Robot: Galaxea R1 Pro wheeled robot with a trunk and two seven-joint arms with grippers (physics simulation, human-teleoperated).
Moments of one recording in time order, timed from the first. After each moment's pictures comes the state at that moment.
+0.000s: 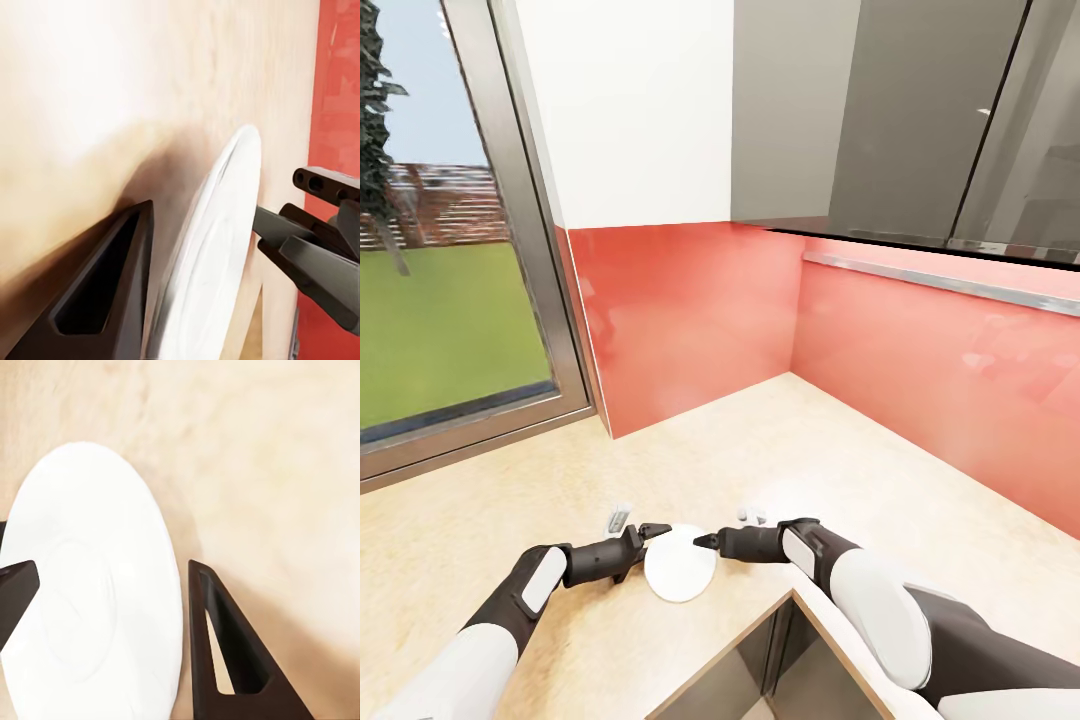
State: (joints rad) left arm -0.66 0.05 0.17 -0.55 0.53 0.87 -0.60; right arm -0.97 0.17 -0.30 -0.02 0.17 0.37 0.64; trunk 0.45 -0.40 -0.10
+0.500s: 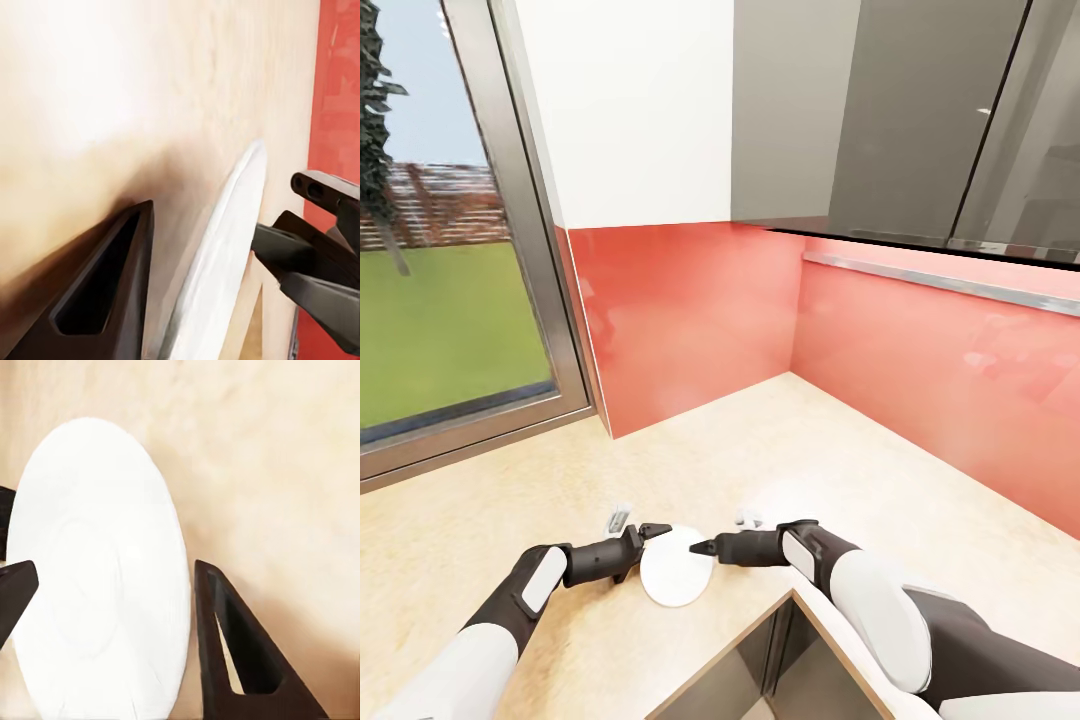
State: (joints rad) left arm -0.66 0.05 0.17 -0.55 0.53 0.87 -0.60; right arm -0.97 0.17 -0.26 -0.02 0.18 0.37 0.71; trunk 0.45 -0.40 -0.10
